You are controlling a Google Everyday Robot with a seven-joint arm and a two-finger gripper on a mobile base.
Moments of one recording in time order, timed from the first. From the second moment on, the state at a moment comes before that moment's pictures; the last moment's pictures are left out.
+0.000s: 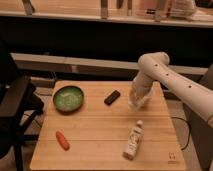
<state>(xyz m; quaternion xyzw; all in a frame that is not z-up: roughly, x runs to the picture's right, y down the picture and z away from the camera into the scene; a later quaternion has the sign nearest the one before) 0.174 0.061 0.778 -0.28 -0.20 -0.30 0.89</state>
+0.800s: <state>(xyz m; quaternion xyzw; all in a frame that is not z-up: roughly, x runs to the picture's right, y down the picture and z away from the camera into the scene) 0.198 0.045 0.789 -0.27 -0.19 -0.27 0.90</state>
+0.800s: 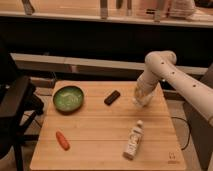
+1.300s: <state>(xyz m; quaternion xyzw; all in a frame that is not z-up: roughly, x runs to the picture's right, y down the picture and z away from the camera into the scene) 0.214 0.034 0.796 -0.27 -0.19 -0.26 0.91</state>
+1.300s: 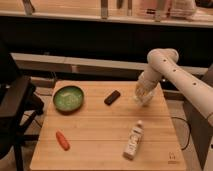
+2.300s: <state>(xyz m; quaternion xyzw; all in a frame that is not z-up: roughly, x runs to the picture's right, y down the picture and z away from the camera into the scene) 0.228 0.019 0.804 -0.26 -0.19 -0.24 0.91</state>
